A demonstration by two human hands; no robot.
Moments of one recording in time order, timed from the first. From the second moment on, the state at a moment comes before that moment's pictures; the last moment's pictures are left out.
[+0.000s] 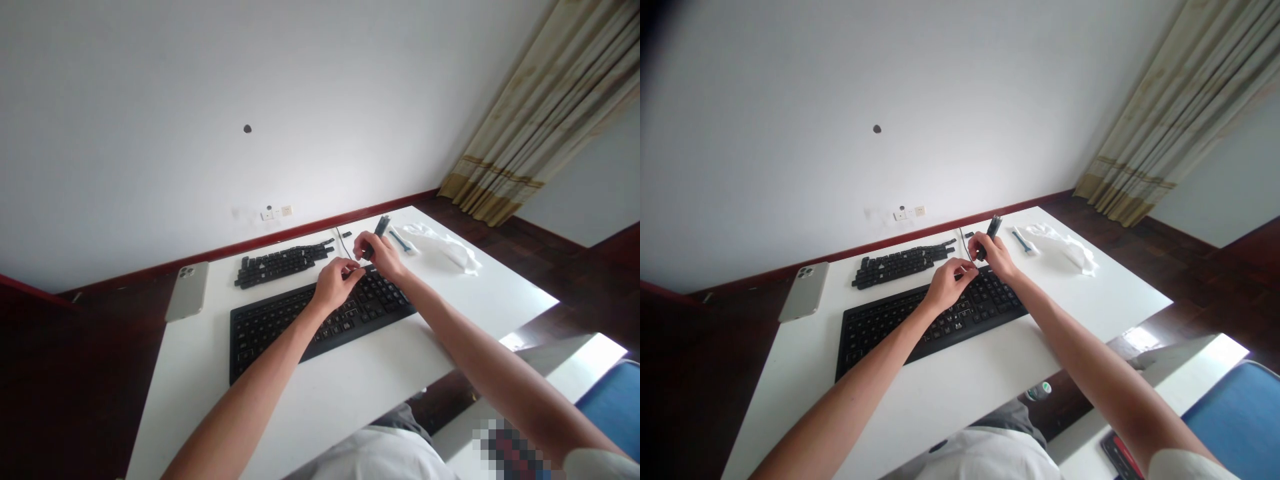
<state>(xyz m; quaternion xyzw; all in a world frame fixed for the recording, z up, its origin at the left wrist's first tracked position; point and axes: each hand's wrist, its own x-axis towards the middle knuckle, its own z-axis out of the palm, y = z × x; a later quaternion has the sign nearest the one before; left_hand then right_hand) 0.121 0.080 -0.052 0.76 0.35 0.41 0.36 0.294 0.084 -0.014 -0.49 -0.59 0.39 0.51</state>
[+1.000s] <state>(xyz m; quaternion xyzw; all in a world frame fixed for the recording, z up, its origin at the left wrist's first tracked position) 0.106 0.059 -0.034 0.85 0.40 0.30 0.18 0.288 0.080 -0.010 -0.30 -0.37 0.66 0.58</state>
